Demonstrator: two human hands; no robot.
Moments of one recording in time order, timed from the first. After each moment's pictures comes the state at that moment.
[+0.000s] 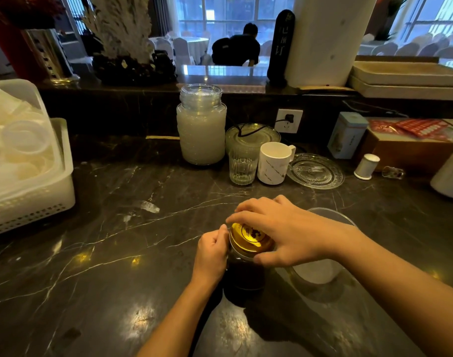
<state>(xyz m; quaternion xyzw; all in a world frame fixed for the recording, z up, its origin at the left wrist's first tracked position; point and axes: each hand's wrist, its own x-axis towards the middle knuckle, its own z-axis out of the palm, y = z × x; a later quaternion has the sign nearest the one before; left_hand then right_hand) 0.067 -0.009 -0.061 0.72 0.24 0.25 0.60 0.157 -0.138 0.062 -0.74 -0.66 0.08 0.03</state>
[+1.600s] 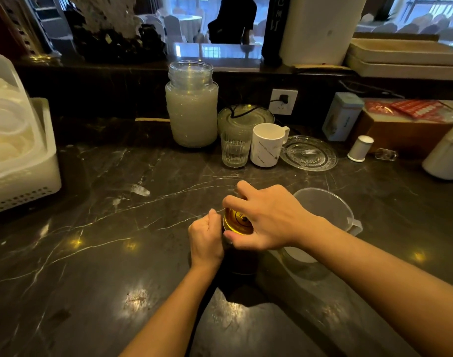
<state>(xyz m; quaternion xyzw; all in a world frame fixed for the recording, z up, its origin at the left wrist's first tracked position) 0.072 -0.025 -0.068 0.70 0.27 0.36 0.55 0.150 -0.132 0.037 -0.75 -0.66 -0.08 0.03</state>
